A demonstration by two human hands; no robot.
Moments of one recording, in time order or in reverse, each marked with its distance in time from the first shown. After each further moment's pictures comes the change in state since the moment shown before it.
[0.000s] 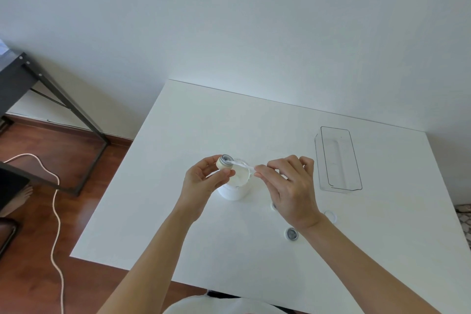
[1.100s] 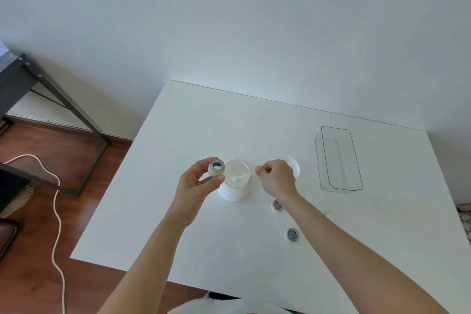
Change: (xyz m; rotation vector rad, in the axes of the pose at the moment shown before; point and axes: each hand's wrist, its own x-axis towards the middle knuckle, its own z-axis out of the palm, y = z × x) left_hand -0.007 -0.002 -0.015 0.035 -0.021 0.025; right_hand 0.006 0.012 0.060 0.334 -0.732 1.071
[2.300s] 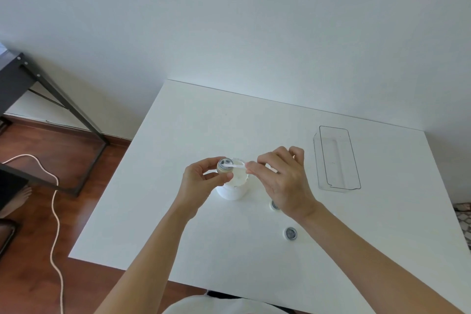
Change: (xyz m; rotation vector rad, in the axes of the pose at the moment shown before) left_hand 0.006 0.013 0.015 0.190 0.014 0.002; right_hand -0.038 -0.006 -0.038 -0.429 0.704 -1.180
